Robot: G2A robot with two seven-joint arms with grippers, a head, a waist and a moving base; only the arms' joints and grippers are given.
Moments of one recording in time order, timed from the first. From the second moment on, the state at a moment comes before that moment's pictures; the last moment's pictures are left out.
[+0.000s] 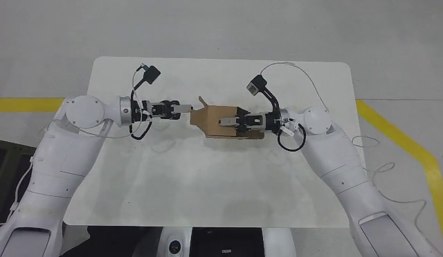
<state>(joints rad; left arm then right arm) 0.86 -0.94 -1.19 -1.39 -0.22 -0.25 -1.17 -0.78 -1.28 0.97 -1.14 0.49 -0.39 1.27</state>
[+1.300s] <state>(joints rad) 0.83 -0.95 -1.09 -1.39 -0.18 -0.24 -1.25 -0.79 -1.29 0.95 -1.18 0.53 -0.41 1.28</state>
